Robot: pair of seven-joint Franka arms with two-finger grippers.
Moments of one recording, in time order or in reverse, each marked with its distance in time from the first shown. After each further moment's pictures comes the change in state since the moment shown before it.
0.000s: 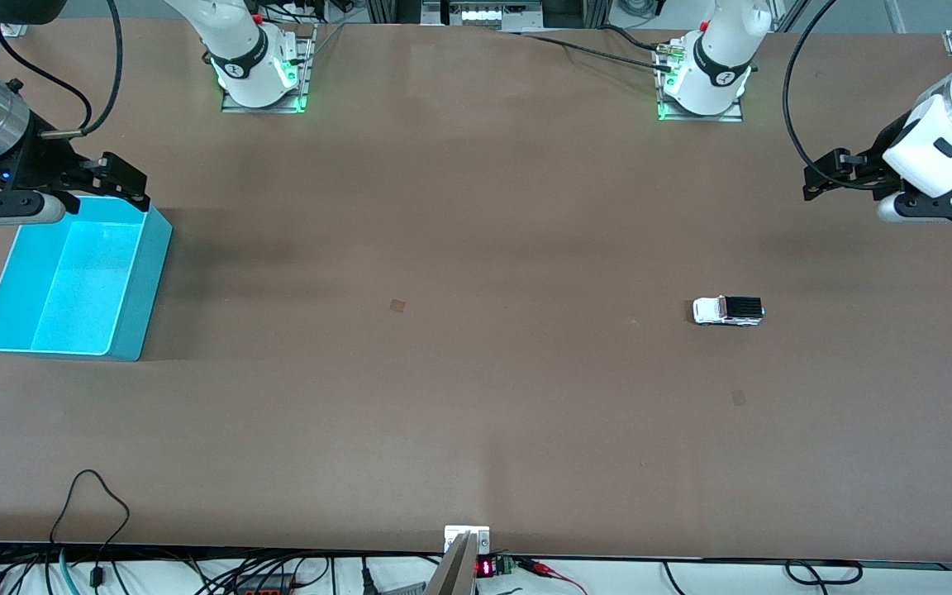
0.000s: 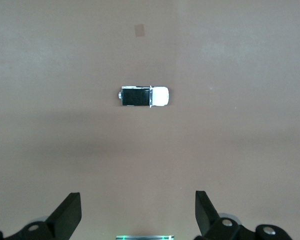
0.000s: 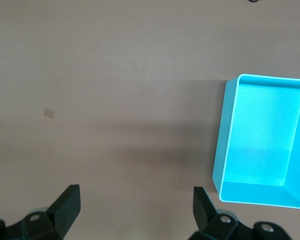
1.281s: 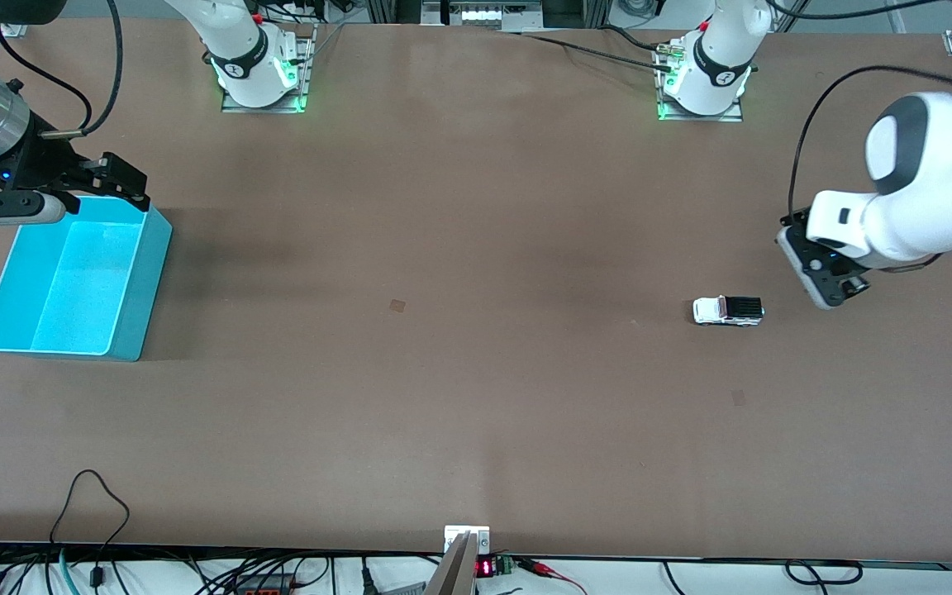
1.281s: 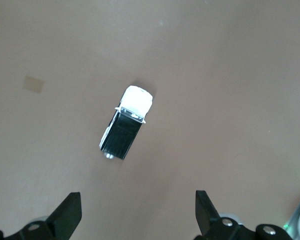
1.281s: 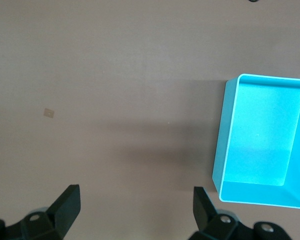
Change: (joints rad) left arm 0.053 0.212 0.001 -0.245 0.021 0.413 1.171; right arm 0.000 0.000 0.000 -0.001 0.000 0.000 0.000
